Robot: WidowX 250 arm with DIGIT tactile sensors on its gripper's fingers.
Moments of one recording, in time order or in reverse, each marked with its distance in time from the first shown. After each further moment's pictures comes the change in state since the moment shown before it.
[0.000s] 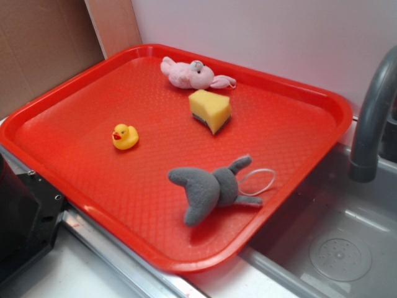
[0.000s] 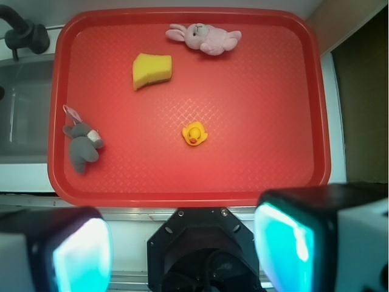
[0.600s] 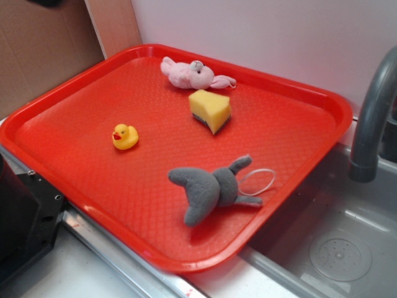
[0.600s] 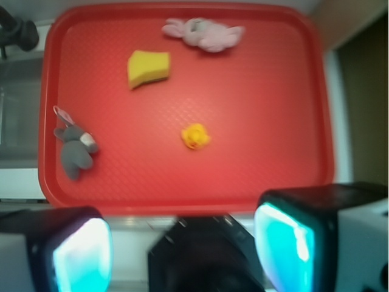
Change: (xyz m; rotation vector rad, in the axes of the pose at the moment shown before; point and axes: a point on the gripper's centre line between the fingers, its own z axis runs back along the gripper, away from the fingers) arm 0.025 -0.048 -0.058 0.008 0.127 -0.149
